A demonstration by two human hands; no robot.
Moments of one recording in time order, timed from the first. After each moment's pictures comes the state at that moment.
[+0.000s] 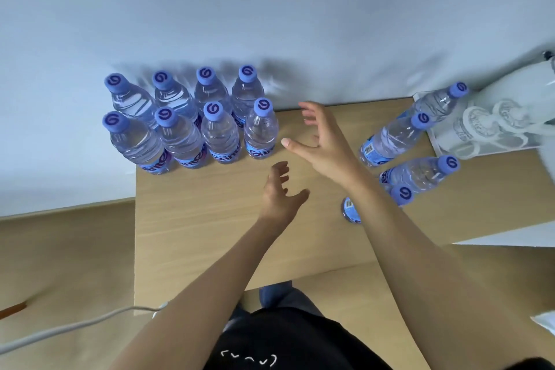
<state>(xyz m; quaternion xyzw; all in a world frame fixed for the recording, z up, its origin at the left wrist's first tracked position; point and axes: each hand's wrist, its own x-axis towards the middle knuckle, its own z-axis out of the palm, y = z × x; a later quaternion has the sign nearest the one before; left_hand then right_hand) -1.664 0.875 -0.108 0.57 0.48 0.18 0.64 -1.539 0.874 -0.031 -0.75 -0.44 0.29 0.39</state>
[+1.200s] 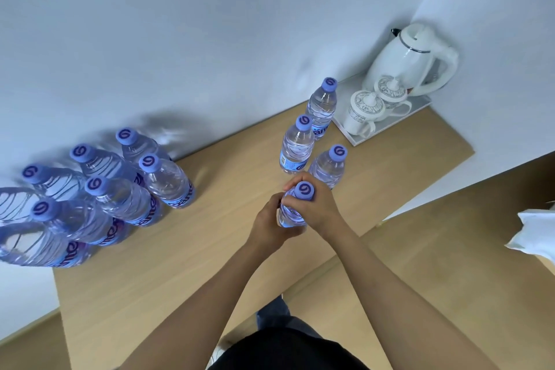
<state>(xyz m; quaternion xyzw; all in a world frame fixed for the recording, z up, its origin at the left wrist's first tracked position) -1.585 0.813 -0.113 0.73 0.26 0.01 0.63 -1.494 0.728 -0.056 -0.76 -0.16 0.28 0.56</state>
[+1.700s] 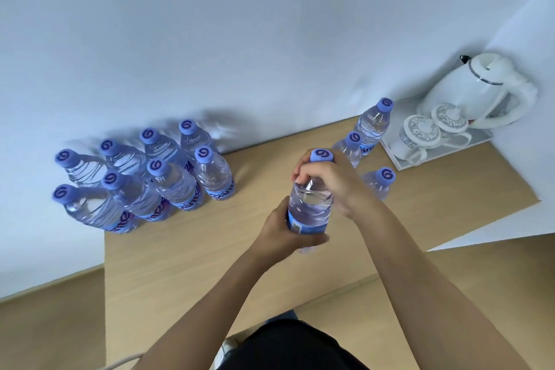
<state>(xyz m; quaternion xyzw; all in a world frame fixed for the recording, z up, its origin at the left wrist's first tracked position) -1.611 0.837 -0.062 0.63 0.30 0.04 0.71 -1.473 0.794 0.023 -0.68 -0.21 0.45 0.54</state>
